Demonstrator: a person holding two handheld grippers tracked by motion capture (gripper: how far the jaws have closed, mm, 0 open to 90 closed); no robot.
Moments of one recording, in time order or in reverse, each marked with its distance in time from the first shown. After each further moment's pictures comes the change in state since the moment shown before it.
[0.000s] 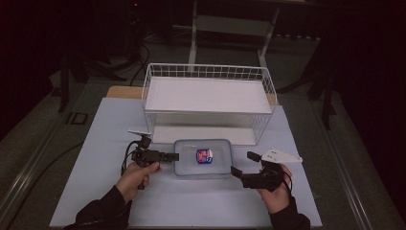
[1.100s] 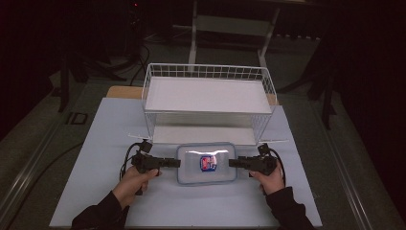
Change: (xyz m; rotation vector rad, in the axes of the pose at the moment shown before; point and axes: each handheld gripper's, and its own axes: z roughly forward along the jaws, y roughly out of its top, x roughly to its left) left arm -0.014 -0.013 -0.001 0.012 -0.042 0.176; right arm -0.070 -0.016 0.050 0.211 0.309 0.396
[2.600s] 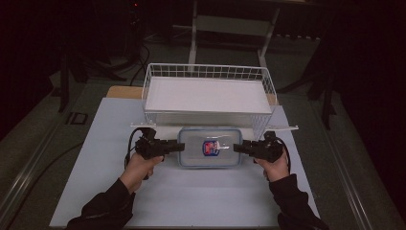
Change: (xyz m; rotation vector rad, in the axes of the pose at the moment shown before) left arm -0.017 0.041 0.002 -0.137 0.087 0.236; right arm 0.013 0.041 -0.019 -0.101 -0.064 -0.176
